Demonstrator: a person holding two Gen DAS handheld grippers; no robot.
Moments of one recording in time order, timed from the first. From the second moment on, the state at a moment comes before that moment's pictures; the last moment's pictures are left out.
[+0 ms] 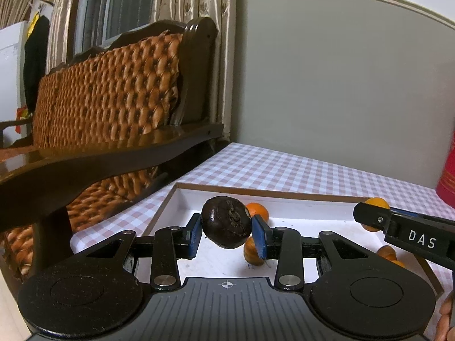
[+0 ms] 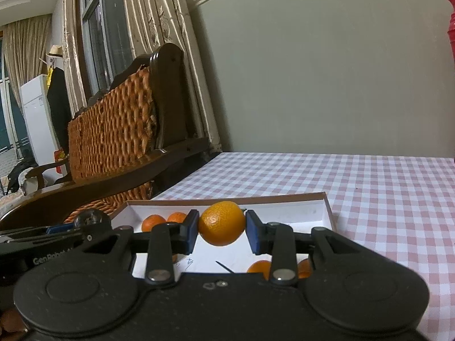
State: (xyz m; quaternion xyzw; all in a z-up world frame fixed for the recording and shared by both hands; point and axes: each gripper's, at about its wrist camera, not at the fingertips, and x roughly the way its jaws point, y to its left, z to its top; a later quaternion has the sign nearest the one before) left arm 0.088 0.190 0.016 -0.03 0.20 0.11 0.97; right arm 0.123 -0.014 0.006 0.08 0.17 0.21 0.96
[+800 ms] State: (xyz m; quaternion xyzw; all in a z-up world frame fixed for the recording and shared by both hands) left arm 0.122 0.204 0.007 -0.04 0.22 0.14 0.96; right arm 0.167 -0.024 0.002 0.07 0.20 0.15 0.96
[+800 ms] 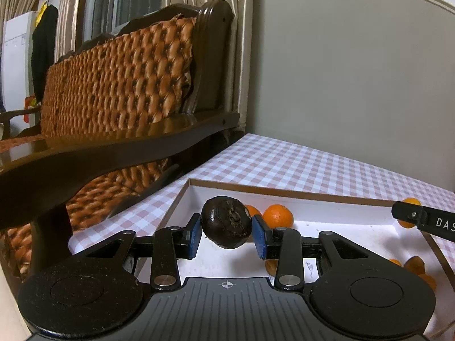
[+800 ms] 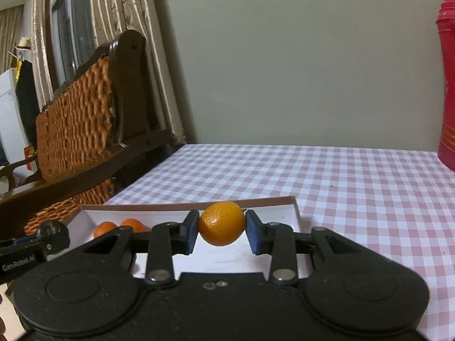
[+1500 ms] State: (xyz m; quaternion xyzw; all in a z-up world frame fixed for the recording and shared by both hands) left arm 0.110 0.200 0.029 -0.01 0.16 0.19 0.97; right arm 0.139 -0.046 0.027 0.10 0.10 0.14 0.98
